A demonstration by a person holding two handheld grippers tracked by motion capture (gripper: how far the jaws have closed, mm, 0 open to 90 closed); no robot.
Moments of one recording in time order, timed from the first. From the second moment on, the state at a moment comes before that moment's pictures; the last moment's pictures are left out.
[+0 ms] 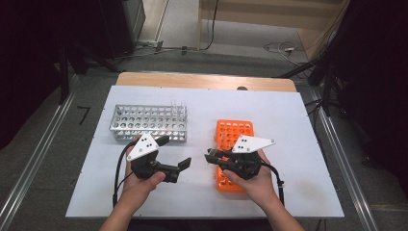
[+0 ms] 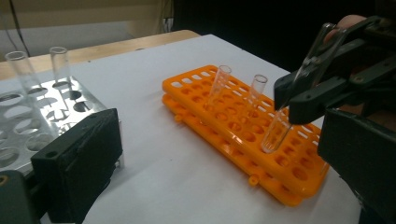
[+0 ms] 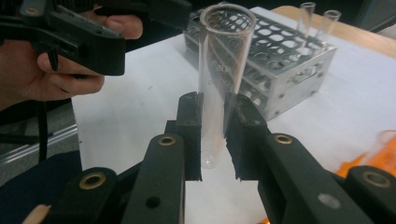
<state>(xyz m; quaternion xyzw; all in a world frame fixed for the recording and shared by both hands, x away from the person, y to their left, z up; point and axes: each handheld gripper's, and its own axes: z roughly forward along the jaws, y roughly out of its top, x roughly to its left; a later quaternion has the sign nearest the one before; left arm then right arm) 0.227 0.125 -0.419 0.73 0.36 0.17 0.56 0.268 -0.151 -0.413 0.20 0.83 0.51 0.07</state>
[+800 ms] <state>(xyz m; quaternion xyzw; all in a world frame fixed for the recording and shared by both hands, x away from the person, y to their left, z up) 0.213 0.098 -0.417 0.75 0.29 0.14 0.58 0.254 -0.117 -0.430 0.16 0.86 0.48 0.04</state>
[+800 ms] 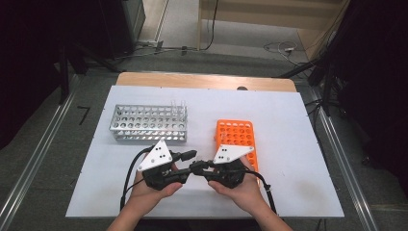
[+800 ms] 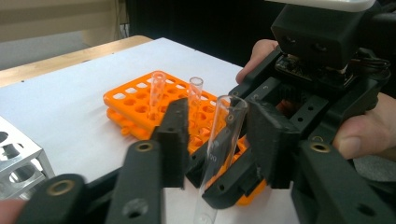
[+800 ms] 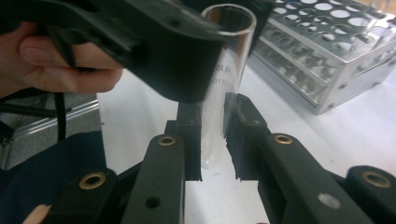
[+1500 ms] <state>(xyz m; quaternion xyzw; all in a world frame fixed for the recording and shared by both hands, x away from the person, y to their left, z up) 0.211 0.095 -0.416 0.76 0.27 0.16 0.57 0.254 -0.117 -0.428 0.16 0.86 0.48 0.02</state>
